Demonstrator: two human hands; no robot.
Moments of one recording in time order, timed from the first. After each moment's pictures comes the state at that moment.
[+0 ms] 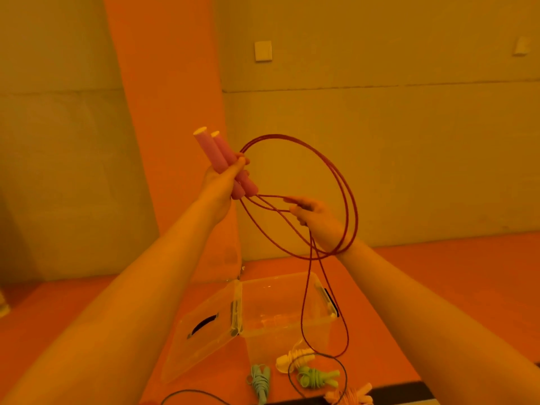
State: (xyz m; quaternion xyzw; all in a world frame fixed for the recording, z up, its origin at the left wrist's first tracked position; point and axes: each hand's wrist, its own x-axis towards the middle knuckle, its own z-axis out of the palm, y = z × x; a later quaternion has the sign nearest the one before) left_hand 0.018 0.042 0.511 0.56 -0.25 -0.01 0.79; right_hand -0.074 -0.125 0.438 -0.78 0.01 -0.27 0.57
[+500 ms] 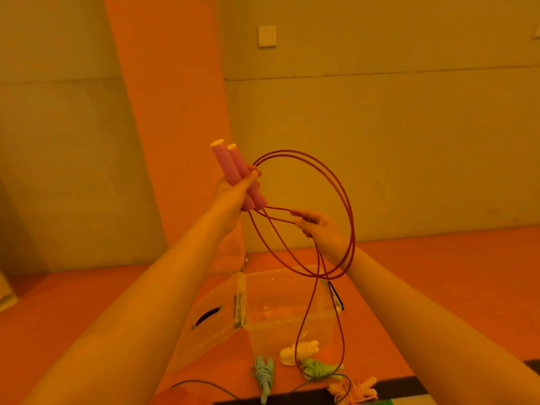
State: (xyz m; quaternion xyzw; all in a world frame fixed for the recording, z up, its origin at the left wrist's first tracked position) left_hand 0.022 0.032 0.478 0.60 -0.23 -0.03 0.77; right_hand -0.058 -0.132 0.396 -0.75 0.05 -0.24 0.61
